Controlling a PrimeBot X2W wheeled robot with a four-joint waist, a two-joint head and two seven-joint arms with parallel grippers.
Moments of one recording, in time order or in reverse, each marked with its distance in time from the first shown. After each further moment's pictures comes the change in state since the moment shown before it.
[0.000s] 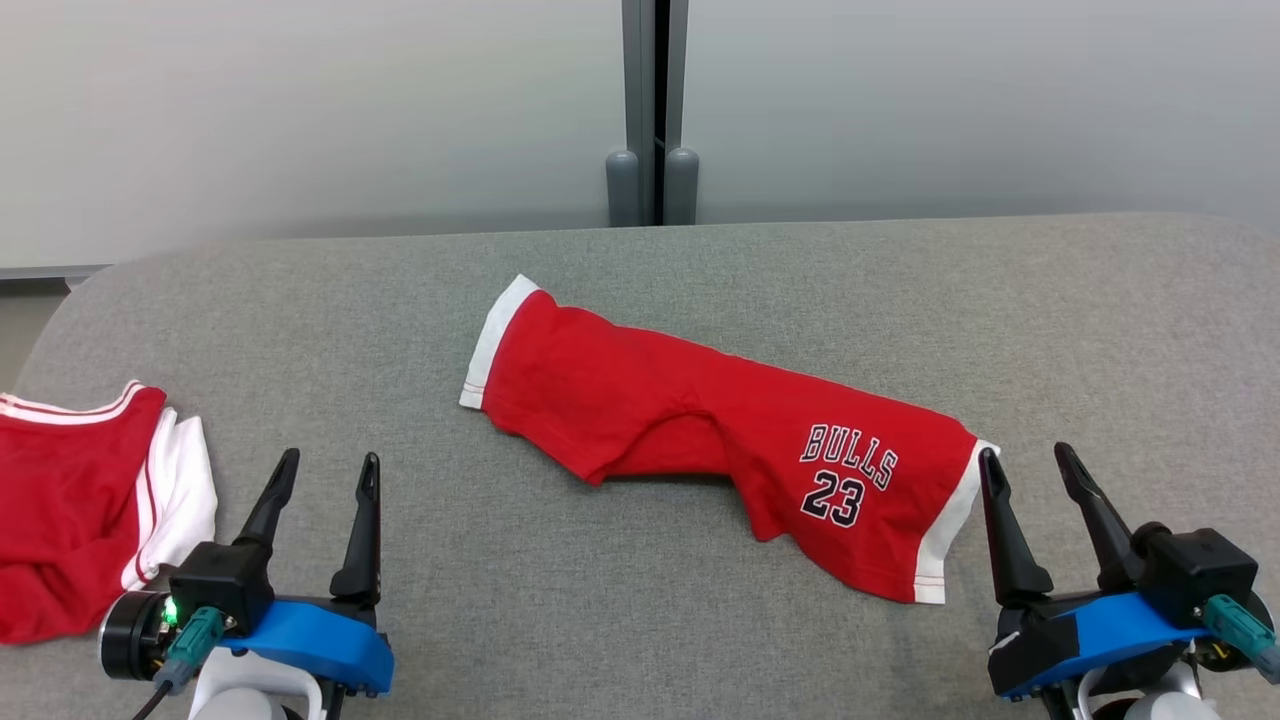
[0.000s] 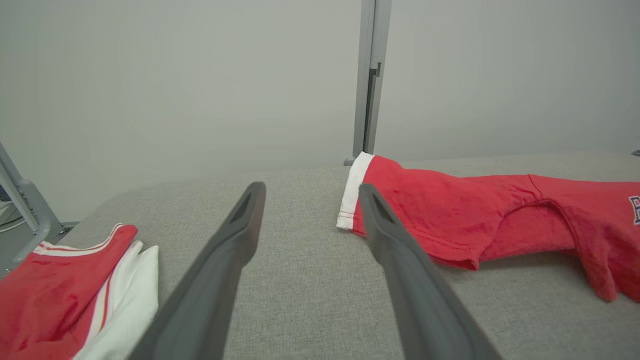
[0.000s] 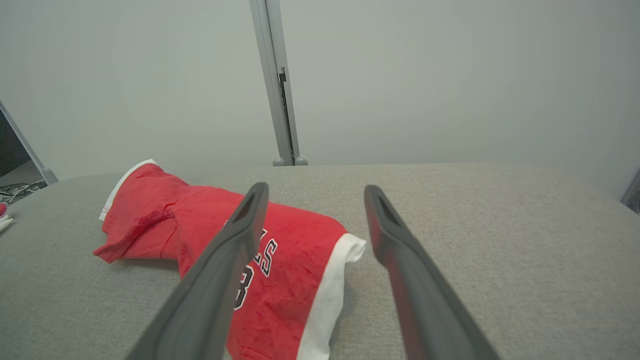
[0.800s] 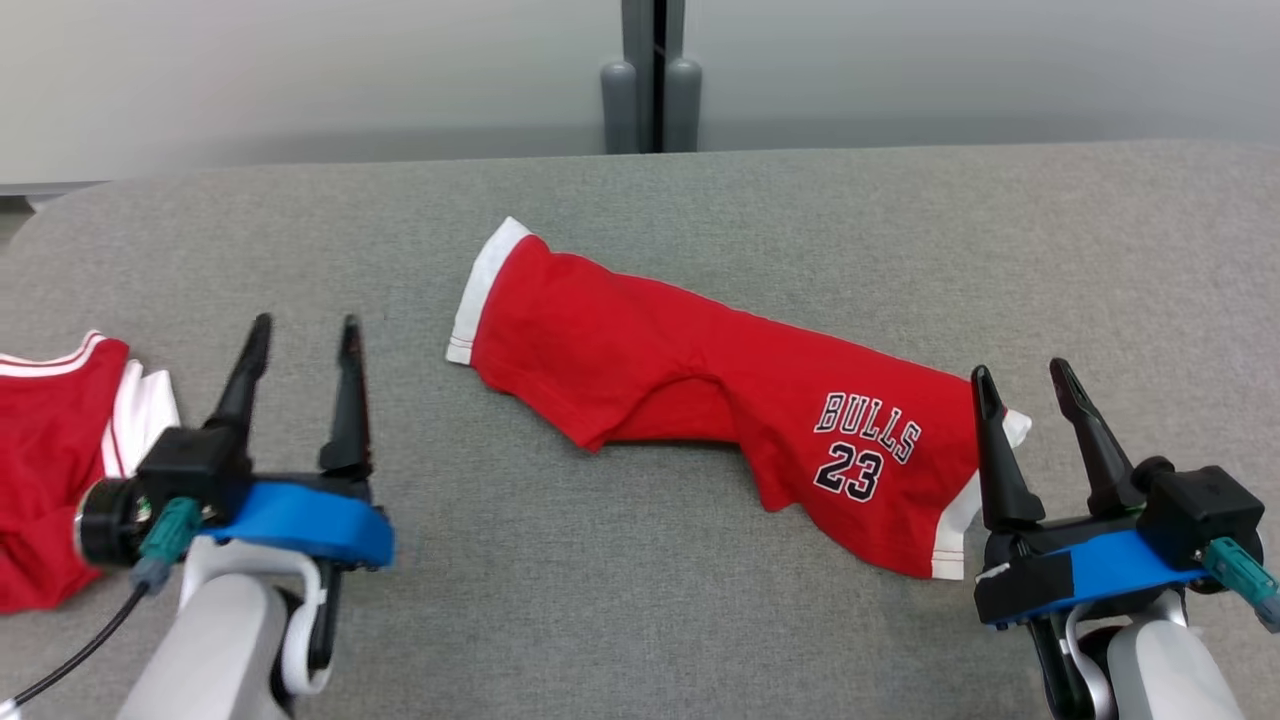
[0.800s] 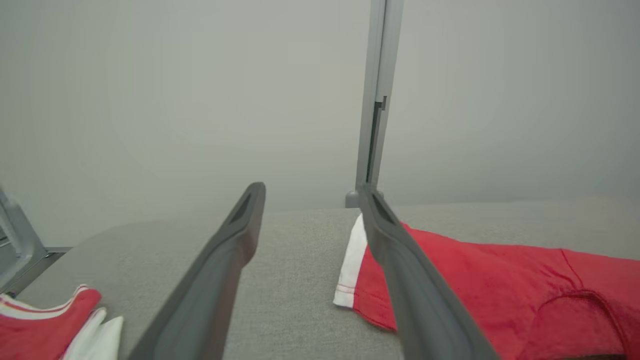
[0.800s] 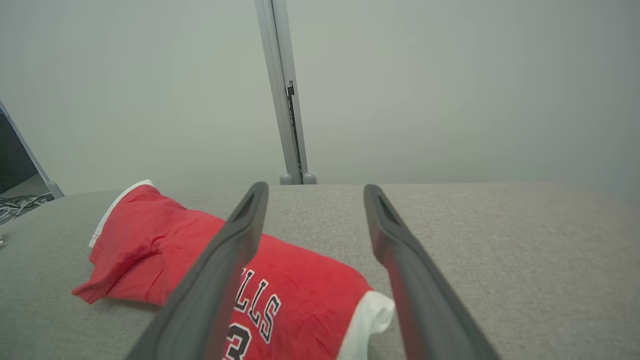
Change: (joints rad) left arm -0.189 0.007 -0.068 -0.032 -0.071 0.103 0.000; right arm -0.131 0.000 0.022 0.035 0.007 0.000 -0.072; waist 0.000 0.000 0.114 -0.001
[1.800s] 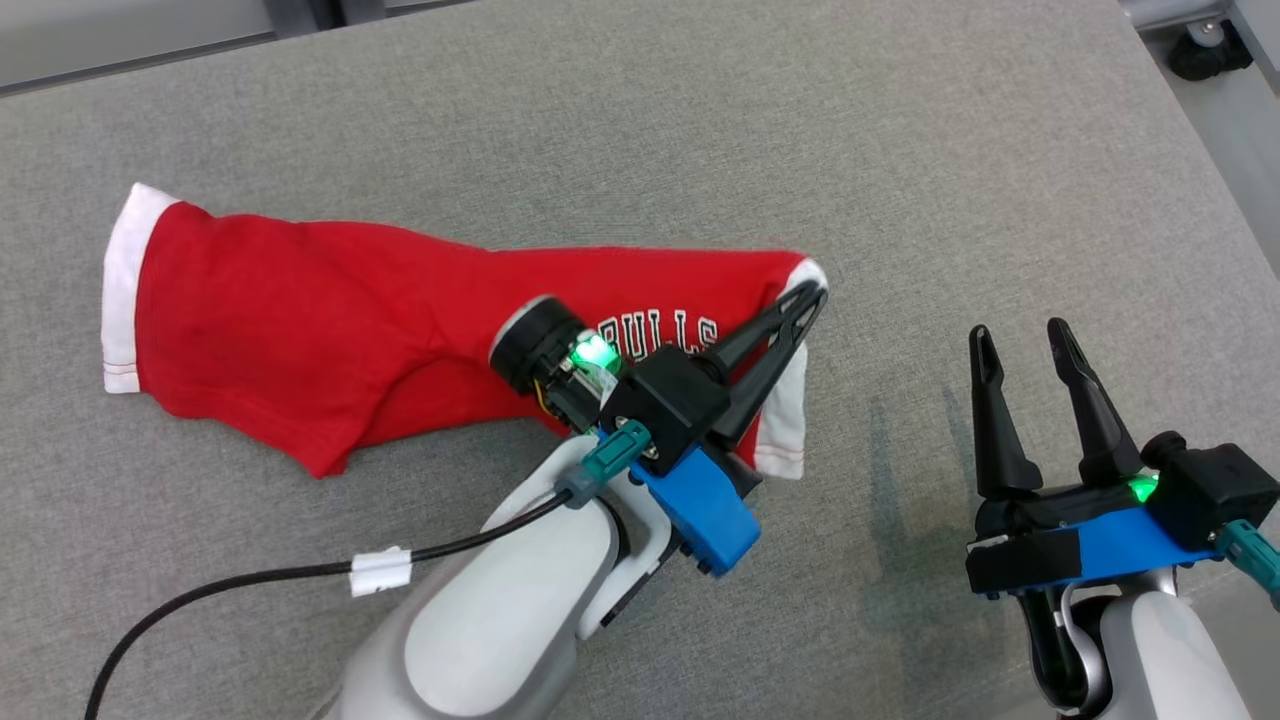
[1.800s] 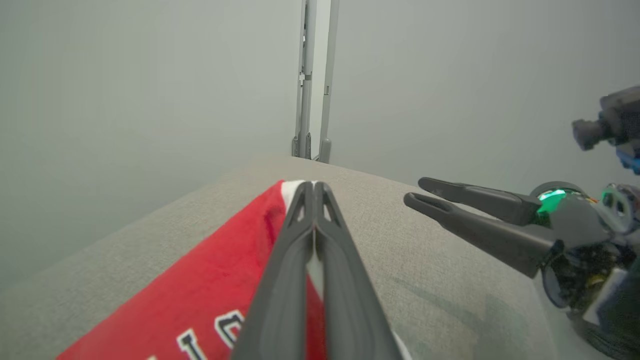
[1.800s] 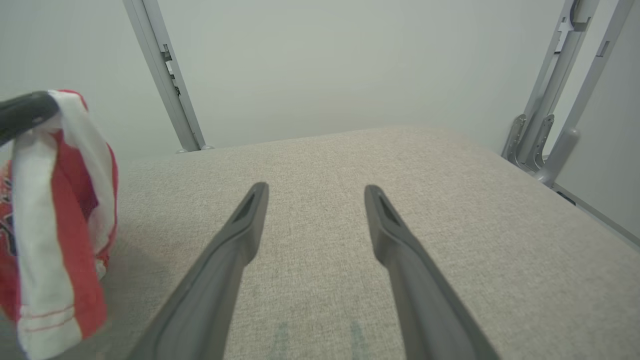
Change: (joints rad) left arm -0.281 -0.228 -0.395 -0.049 0.157 -0.232 0.172; right arm -0.035 -0.002 0.028 -0.024 0.064 0.000 -0.038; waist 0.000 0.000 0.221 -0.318
